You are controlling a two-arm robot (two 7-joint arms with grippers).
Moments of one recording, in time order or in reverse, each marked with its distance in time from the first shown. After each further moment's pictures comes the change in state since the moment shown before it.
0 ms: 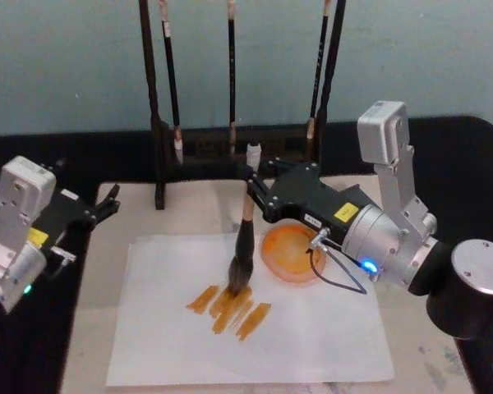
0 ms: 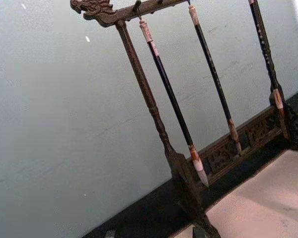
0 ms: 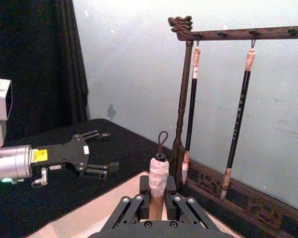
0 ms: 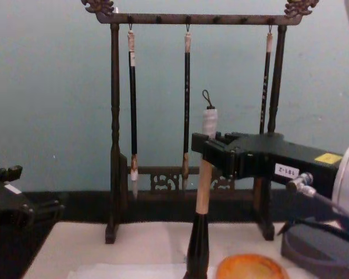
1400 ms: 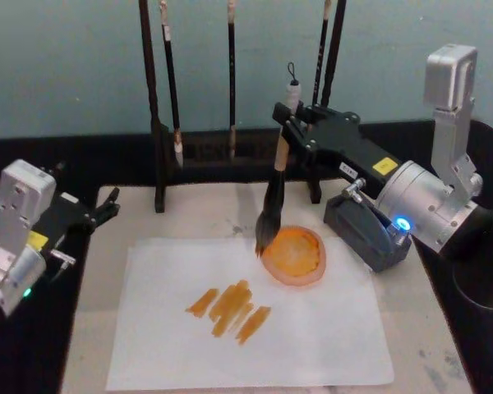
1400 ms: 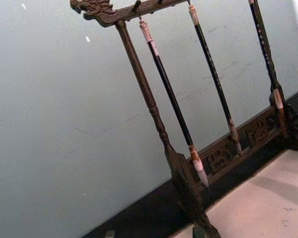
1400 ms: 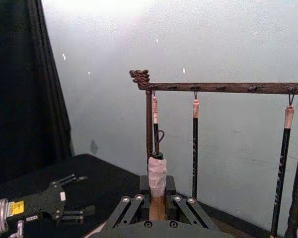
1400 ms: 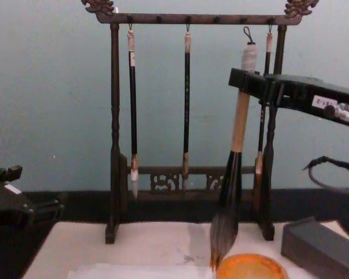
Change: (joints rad) left arm 0.000 0.000 0.000 0.000 0.000 0.000 0.000; right arm 0.029 0.009 0.090 -0.041 0.123 0.017 -0.027
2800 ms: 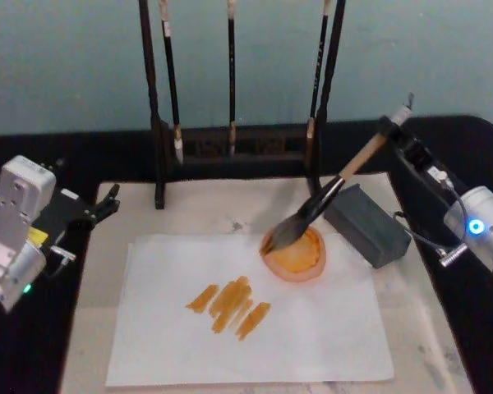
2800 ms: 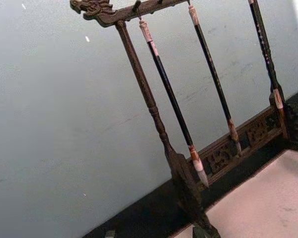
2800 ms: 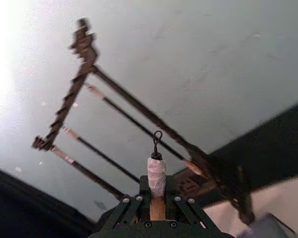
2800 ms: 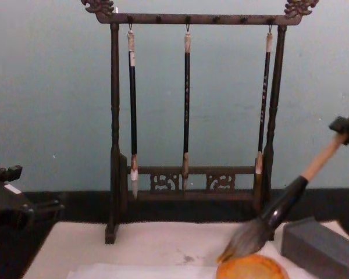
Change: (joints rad) left arm 0.000 0.000 0.000 0.000 0.000 0.000 0.000; right arm -0.113 -0.106 0.286 0.112 0.623 0.229 -0.161
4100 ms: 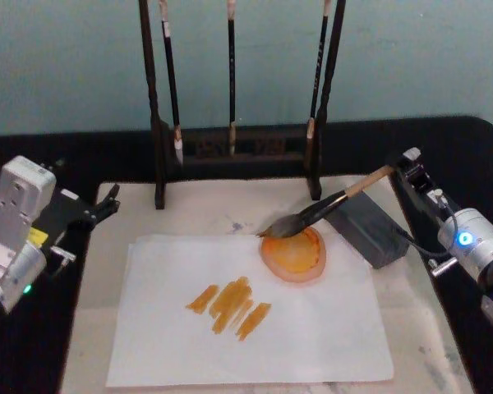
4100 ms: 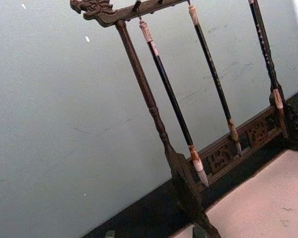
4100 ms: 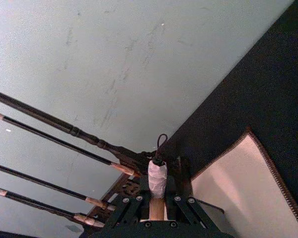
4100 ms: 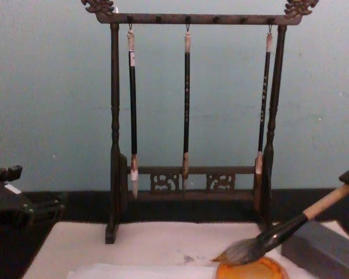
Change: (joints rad) left arm 0.000 0.000 0.000 0.000 0.000 0.000 0.000; right arm 0.065 -0.007 -0.032 0.206 0.121 -0.065 -0.110
